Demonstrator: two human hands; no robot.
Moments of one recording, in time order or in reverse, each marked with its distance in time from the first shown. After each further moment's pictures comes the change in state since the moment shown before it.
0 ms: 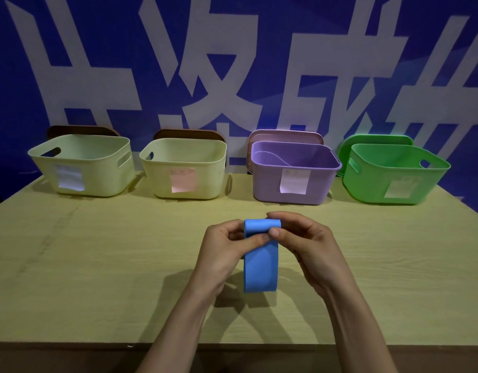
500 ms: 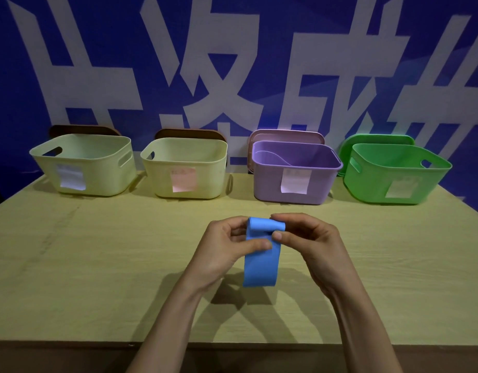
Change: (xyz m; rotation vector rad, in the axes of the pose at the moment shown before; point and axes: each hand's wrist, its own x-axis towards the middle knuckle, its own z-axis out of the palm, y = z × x) left_hand 0.001 0.005 -0.012 0.025 -0.186 0.059; right_hand -0.002 -0.002 -0.006 -0.134 -0.006 -0.081
